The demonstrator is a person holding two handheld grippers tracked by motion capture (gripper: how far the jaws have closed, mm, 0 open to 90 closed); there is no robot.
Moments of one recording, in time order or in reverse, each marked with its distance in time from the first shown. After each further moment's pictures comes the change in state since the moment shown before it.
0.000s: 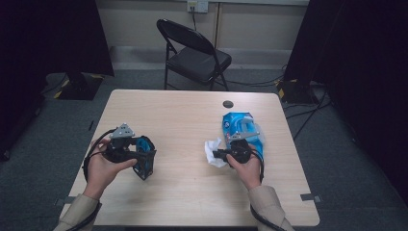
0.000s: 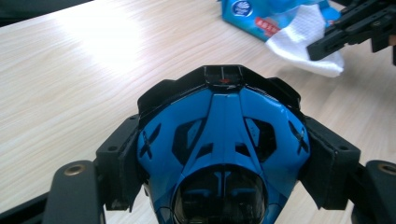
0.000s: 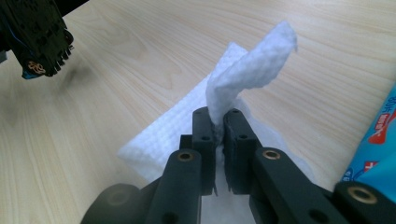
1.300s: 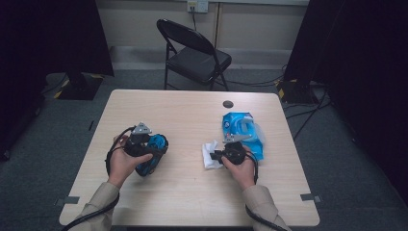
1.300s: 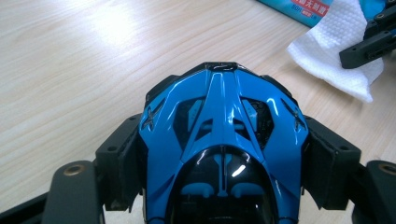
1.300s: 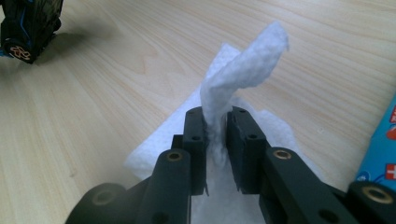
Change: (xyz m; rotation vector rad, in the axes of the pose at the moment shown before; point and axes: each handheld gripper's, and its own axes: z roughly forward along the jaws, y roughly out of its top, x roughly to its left) left arm 0.012 -0.002 0.073 0.056 0.020 -0.007; right arm -0.006 -0.012 0.027 0.032 -0.060 -0.028
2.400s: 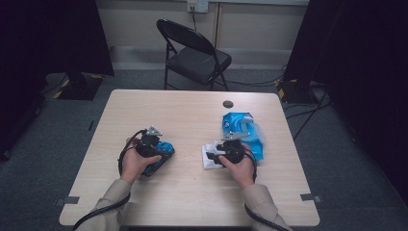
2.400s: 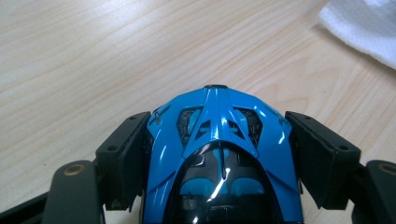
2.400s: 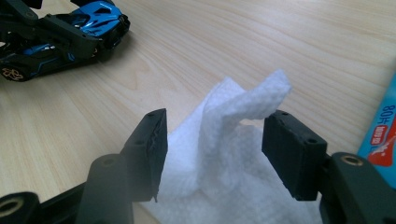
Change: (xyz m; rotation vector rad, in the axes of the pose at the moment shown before) left arm 0.000 -0.010 0.044 0.127 0.014 -0.033; right arm 0.003 0.009 0.001 -0.025 -0.048 -0.019
